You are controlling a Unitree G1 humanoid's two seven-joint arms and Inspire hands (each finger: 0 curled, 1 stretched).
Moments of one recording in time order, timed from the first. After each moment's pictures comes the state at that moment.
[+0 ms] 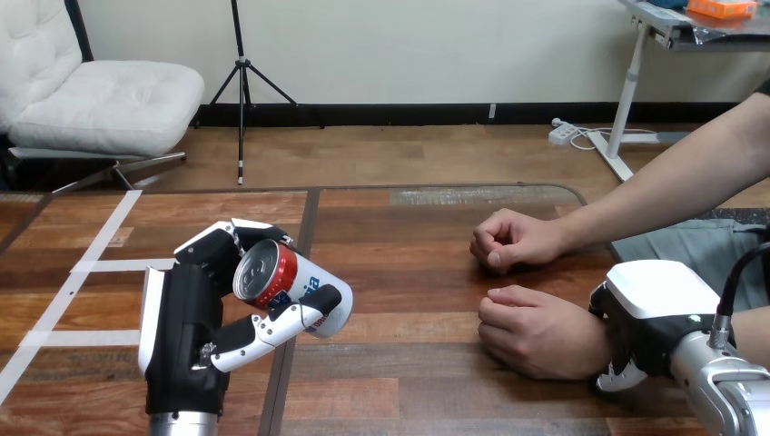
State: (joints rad) left arm 0.13 0.03 0.05 0.23 -0.01 -0.74 -0.04; right arm -0.08 -0.63 0.26 0.03 -0.99 0.22 0.32
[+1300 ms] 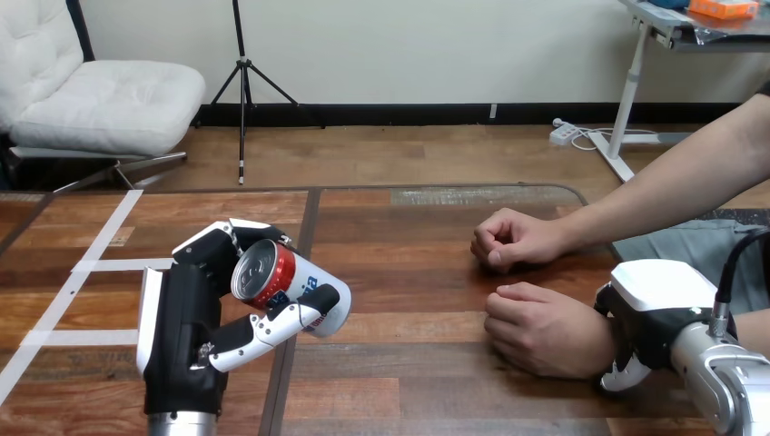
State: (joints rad) left arm 0.13 0.03 0.05 0.23 -0.01 -0.74 -0.04; right arm -0.13 -0.63 0.27 0.03 -0.99 0.29 0.42
